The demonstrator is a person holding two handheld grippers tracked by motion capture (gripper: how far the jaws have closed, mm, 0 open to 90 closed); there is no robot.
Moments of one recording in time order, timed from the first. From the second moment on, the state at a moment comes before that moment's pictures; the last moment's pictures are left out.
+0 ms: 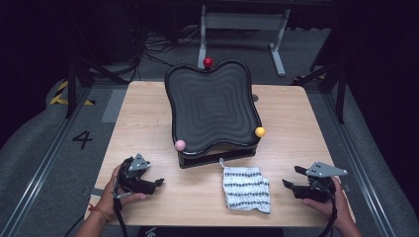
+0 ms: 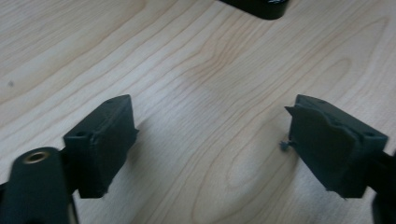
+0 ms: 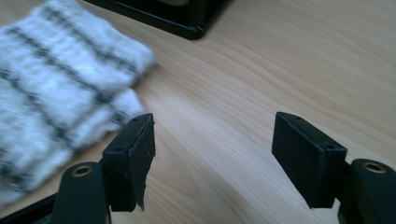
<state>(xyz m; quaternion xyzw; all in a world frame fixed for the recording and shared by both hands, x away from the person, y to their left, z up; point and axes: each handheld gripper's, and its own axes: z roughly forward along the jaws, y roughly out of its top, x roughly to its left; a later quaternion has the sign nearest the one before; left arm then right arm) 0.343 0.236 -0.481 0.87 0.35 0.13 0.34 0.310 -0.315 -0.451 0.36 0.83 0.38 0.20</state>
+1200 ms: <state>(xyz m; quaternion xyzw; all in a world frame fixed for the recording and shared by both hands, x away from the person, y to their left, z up) 0.372 0.173 -0.461 0.86 0.27 0.13 0.42 0.324 -0.208 -0.480 0.29 0.88 0.36 0.11</state>
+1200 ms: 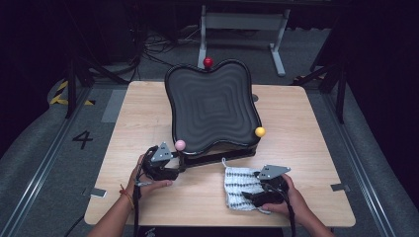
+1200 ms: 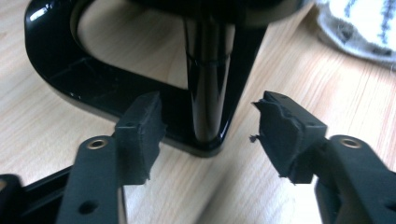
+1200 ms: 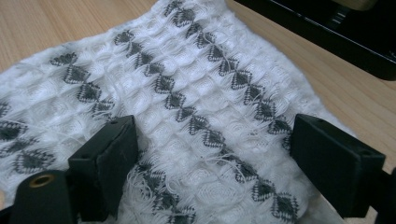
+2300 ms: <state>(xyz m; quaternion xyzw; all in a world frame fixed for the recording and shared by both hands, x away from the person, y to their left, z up) 0.376 0.151 -0.457 0.85 0.26 0.13 0.44 0.314 -0.199 -0.474 0.25 0.89 0.35 0.13</state>
